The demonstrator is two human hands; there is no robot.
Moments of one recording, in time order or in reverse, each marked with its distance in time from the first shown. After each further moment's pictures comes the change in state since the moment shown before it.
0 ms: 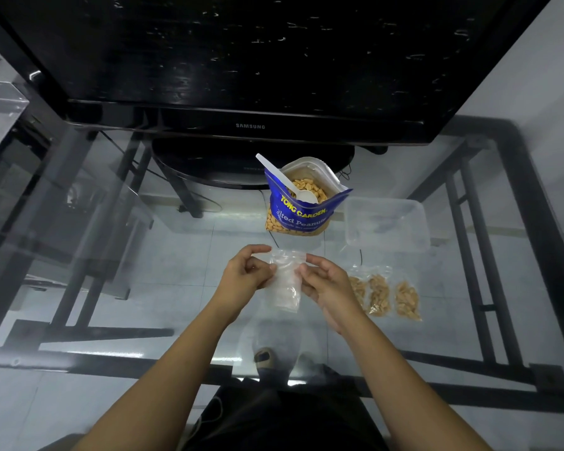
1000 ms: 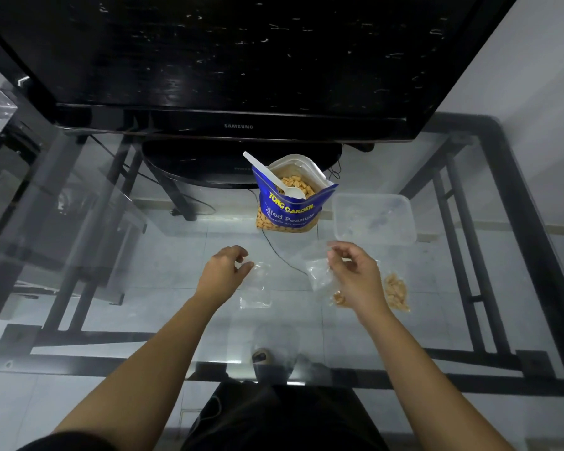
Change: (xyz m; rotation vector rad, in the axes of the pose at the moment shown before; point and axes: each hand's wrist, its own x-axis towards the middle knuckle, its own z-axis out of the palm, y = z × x) left_hand 0.029 -0.024 -0.025 1.015 0.114 0.219; right_hand -0.021 -0.031 -0.033 -0.445 0.244 -0.348
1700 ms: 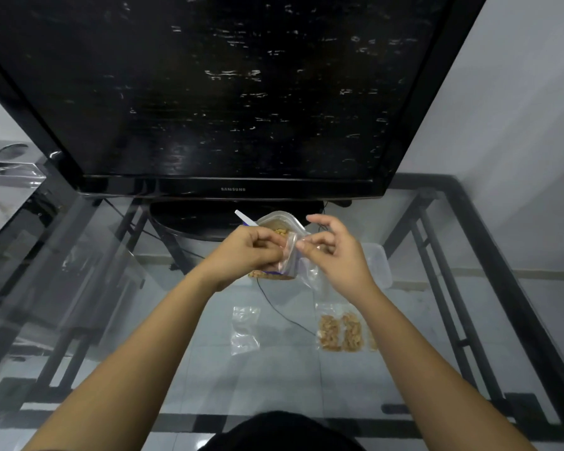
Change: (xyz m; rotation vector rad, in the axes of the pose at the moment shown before) left_hand -0.007 0.150 -0.131 -0.785 -0.334 0.176; right_hand 0.010 -0.115 -0.020 -0.014 -0.189 -0.363
